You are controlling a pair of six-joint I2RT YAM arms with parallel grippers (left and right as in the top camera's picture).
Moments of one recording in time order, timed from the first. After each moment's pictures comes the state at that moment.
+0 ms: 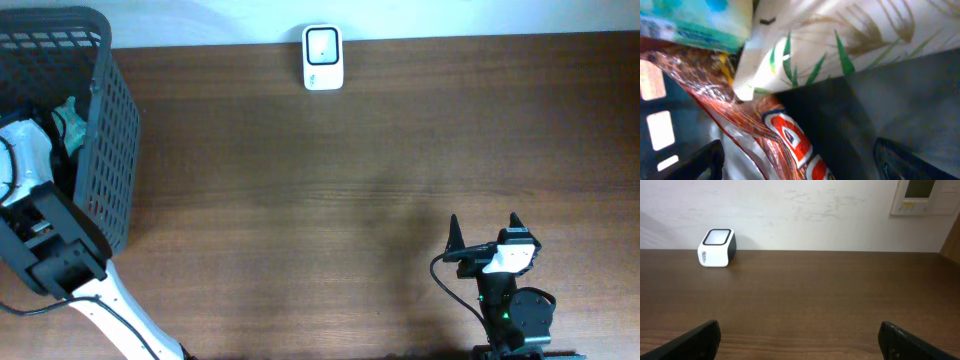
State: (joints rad) left arm 0.53 2.33 1.96 -1.31 -0.34 -1.03; right arm 0.01 0.01 0.01 -0.08 0.03 0.00
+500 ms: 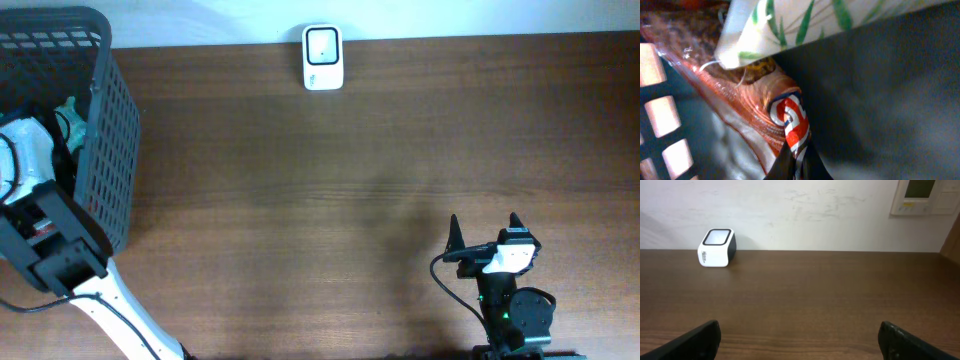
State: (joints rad) left arm 0.52 2.32 1.95 -1.34 -0.30 -0.98; right arm 0.01 0.01 0.01 -0.08 0.03 0.00
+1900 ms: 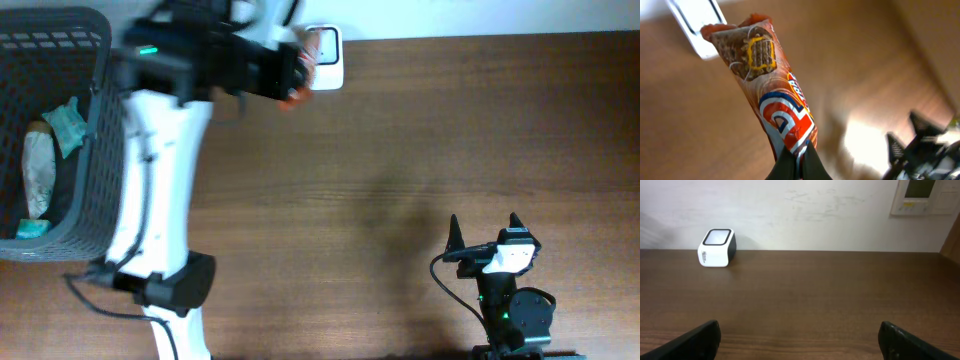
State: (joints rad) left arm -0.31 2.05 2.64 -1.49 0.46 -0.03; right arm 0.01 0.01 0.01 -0.08 0.03 0.00
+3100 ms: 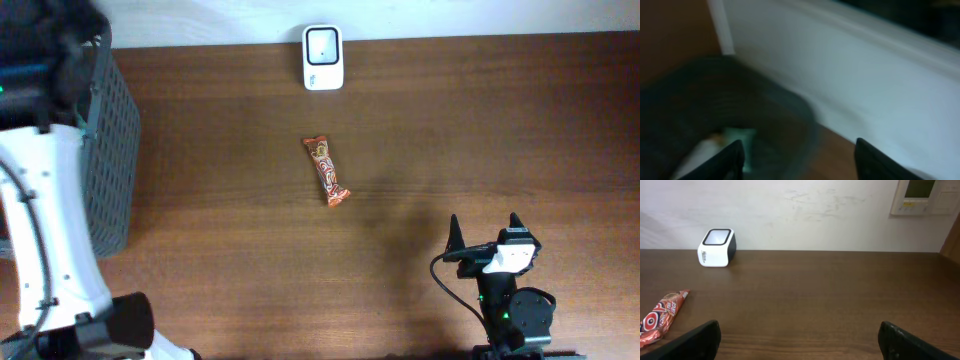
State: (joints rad) left arm 0.16 1.77 2.20 -0.87 -0.27 -0.31; right arm 0.01 0.01 0.01 -0.08 0.03 0.00
